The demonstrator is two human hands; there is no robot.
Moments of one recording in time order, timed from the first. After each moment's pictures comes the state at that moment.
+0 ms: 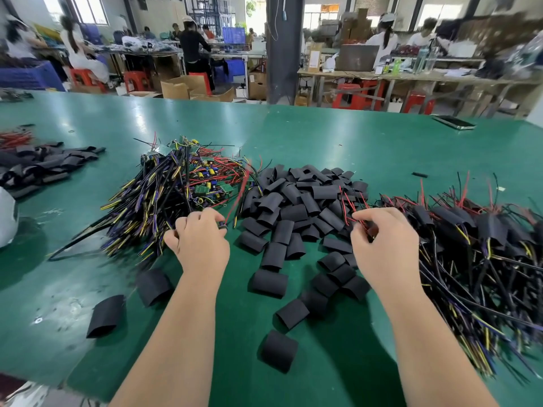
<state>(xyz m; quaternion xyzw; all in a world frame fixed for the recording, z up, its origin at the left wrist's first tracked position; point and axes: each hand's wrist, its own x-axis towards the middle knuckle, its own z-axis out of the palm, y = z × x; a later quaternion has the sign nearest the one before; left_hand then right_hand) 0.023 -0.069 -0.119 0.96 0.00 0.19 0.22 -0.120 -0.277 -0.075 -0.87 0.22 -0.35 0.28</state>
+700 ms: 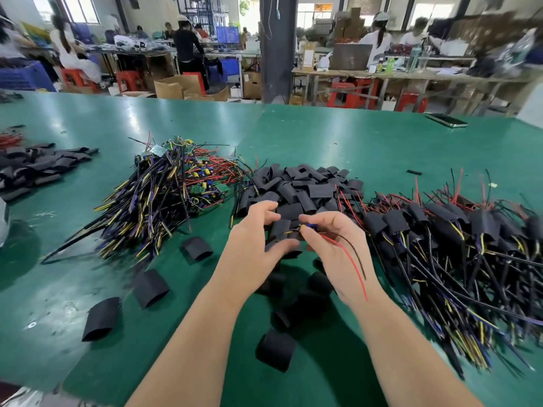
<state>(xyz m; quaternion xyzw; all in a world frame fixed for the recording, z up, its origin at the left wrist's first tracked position) -0.031 -0.101 -0.099 0.82 -0.34 0.10 0.46 -0.101 -0.240 -0.094 -0.69 0.07 -0.29 0.66</state>
